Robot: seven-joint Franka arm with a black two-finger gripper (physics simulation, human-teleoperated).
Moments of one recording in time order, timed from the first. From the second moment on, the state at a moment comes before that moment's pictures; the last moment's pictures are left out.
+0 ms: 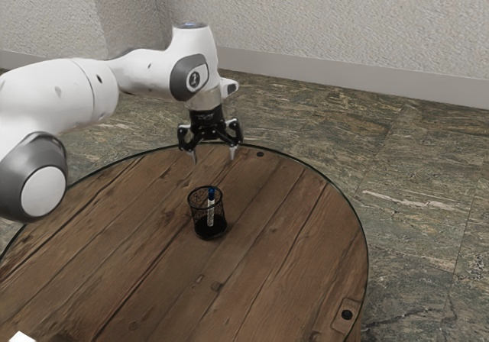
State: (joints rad) arm -0.17 0.59 0.17 -1.32 -0.12 1.87 -0.55
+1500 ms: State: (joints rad) arm -0.24 0.43 0.18 -1.68 -0.16 2.00 -0.97
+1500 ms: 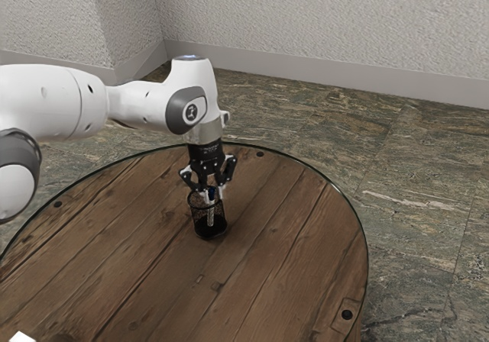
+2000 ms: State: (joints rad) arm -0.24 0.41 0.21 -1.67 -0.14 1.97 -1.00
